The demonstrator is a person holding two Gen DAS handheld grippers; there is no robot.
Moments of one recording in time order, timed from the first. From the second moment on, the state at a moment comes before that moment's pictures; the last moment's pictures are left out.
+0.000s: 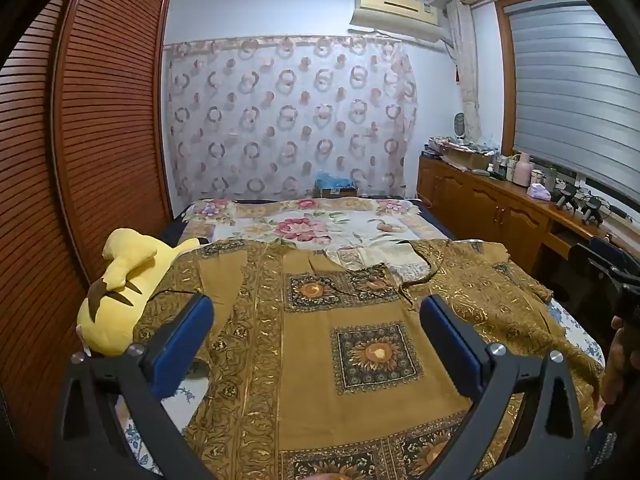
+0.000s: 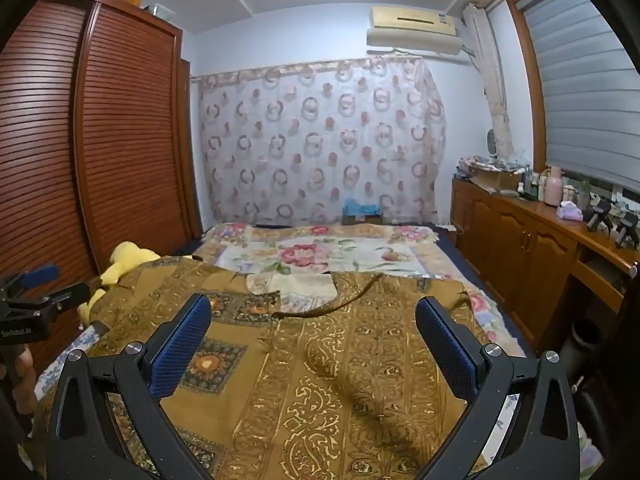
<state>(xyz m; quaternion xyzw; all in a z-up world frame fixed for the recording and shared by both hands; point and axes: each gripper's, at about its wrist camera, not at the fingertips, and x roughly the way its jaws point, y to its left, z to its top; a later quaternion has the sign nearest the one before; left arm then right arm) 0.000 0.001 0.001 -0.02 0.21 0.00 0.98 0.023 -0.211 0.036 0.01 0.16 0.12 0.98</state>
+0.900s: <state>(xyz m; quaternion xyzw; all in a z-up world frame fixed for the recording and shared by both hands) -0.008 0.002 0.010 -0.01 0.20 0.01 0.98 0.022 -0.209 0.036 0.00 0.16 0.12 0.98</state>
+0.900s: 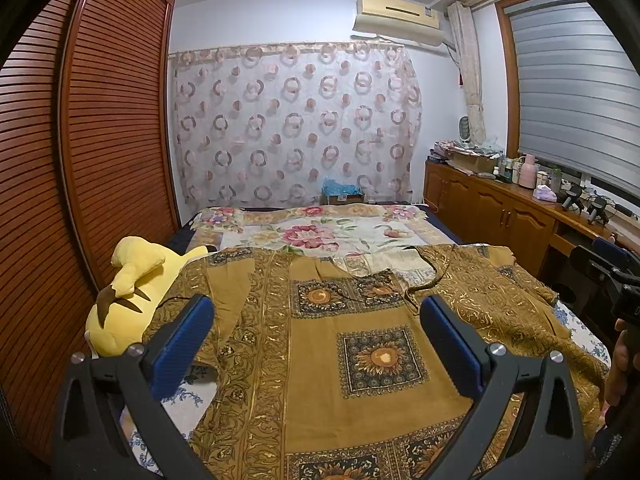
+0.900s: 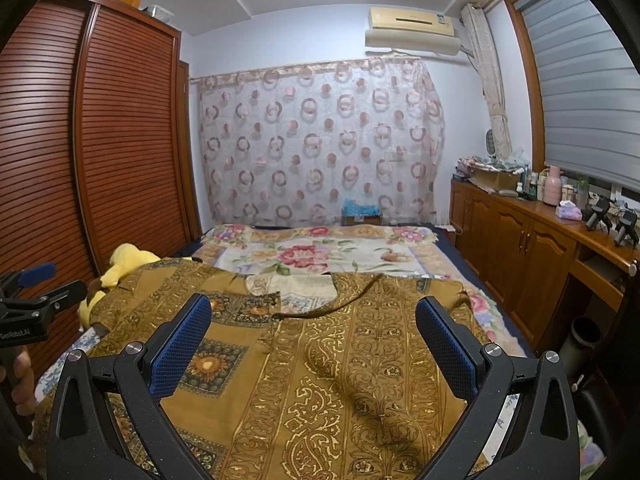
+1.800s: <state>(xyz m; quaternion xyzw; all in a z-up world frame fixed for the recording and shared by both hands) -0.011 0.008 0.020 -0.01 0.19 0.02 0.98 0.021 -0.209 0.037 0.01 0.16 0.12 0.98</state>
